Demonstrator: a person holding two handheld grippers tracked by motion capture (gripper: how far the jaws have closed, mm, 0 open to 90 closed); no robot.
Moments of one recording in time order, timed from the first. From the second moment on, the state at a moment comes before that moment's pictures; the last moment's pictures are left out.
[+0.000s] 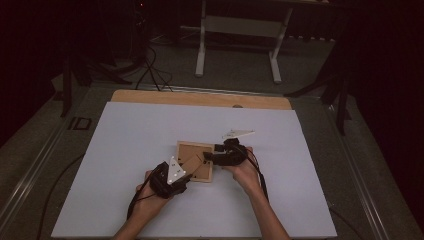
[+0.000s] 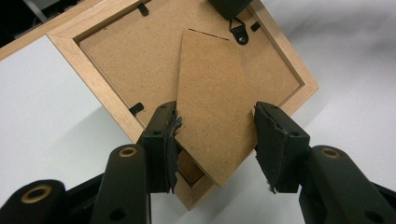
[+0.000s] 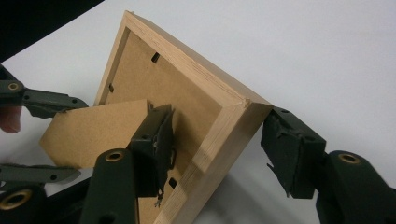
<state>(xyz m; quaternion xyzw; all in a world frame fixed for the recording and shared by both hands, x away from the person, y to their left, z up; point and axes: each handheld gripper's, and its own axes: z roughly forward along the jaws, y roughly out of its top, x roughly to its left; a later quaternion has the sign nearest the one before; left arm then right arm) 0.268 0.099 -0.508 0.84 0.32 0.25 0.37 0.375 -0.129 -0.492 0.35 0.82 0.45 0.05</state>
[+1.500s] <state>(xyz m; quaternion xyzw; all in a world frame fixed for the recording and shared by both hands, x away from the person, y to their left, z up) 0.283 0.107 -0.508 0.84 0.32 0.14 0.40 0.354 -0.135 -0.471 0.30 0.82 0.47 0.10</state>
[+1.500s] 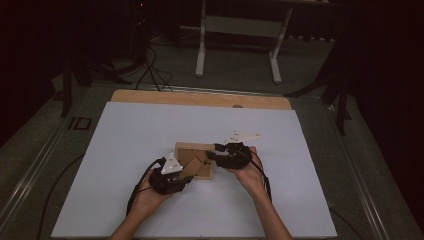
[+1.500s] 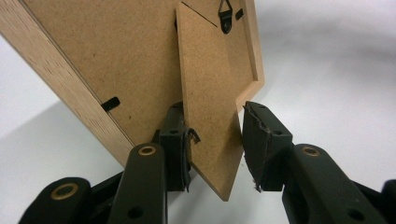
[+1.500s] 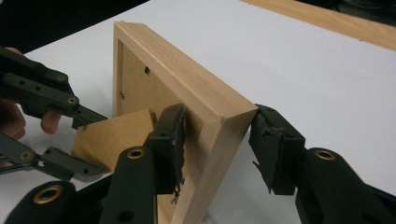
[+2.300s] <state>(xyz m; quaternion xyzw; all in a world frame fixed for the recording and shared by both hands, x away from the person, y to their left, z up) 0.302 0.075 -0.514 0.86 0.31 0.18 0.37 0.352 -0.141 -0.465 0.30 0.82 0.46 0.15</state>
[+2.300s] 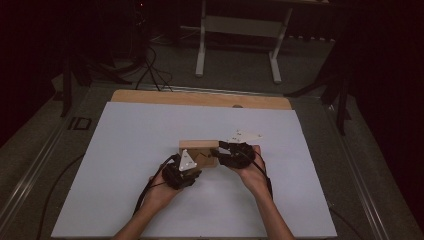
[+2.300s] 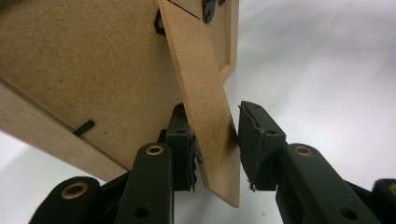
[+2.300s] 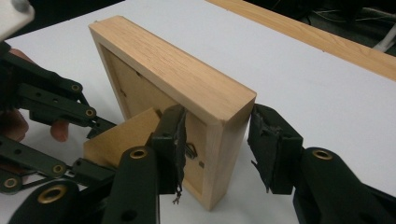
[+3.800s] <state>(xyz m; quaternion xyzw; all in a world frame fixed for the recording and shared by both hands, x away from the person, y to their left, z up) 0.288 0.101 -0.506 0.86 0.29 0.13 0.39 0.300 -0.137 -0.473 0.26 0.84 0.44 0.19</state>
